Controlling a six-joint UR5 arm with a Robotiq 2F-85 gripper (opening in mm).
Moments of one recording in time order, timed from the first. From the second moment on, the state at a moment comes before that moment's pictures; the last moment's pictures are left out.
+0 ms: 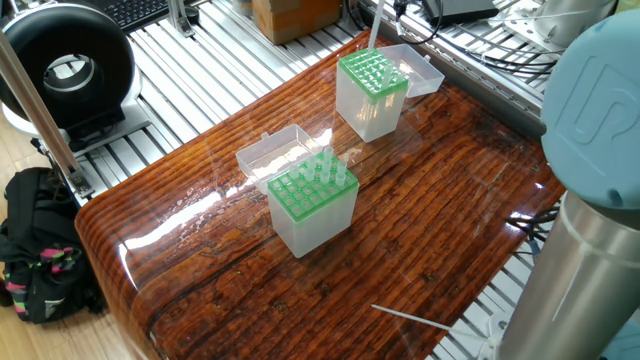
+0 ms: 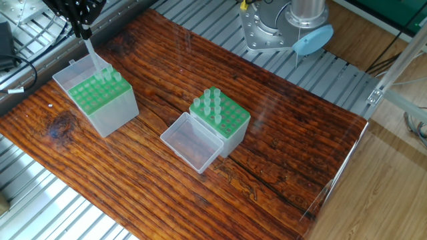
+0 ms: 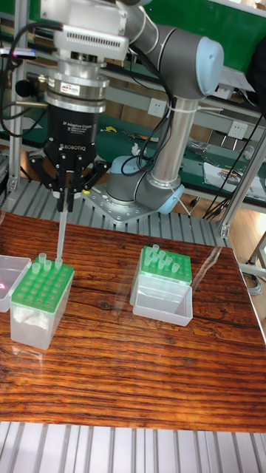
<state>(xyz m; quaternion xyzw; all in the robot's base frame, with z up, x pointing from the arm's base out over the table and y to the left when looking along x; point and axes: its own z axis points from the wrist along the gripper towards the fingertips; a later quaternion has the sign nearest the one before) 0.586 -0.139 0.302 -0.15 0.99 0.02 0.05</state>
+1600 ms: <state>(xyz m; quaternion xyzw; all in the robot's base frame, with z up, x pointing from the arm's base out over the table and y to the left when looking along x) 0.597 -0.184 0.279 -0.19 0.98 0.02 0.06</state>
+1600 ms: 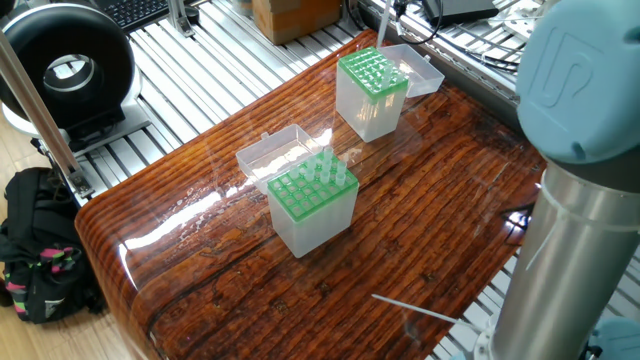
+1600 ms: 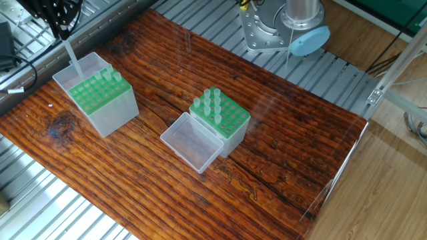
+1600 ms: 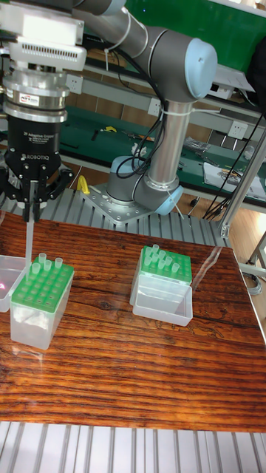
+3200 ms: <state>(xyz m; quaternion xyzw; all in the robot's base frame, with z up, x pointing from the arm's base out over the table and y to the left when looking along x) 0.594 -0.183 0.268 -0.19 0.98 0.02 0.05</state>
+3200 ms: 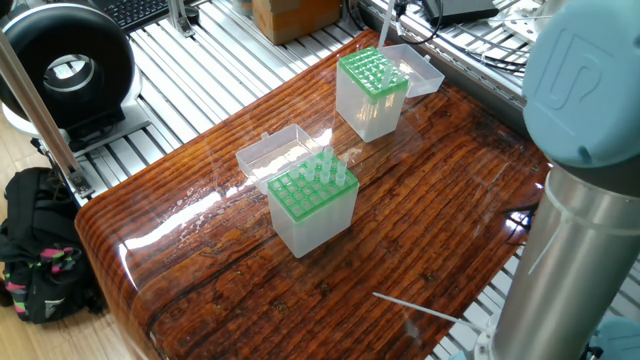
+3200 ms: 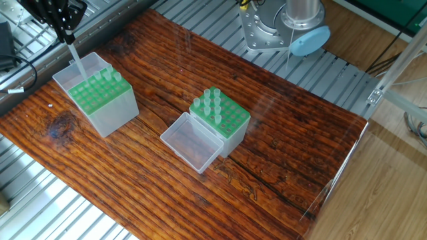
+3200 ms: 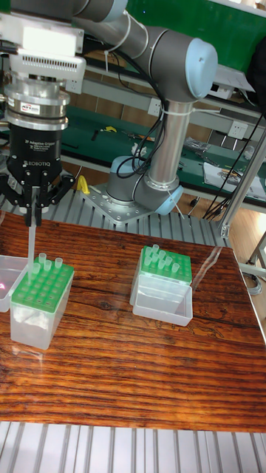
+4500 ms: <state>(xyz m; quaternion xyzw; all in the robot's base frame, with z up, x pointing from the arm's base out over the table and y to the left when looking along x) 0.598 -0.182 0.261 -0.23 0.97 0.02 0.05</state>
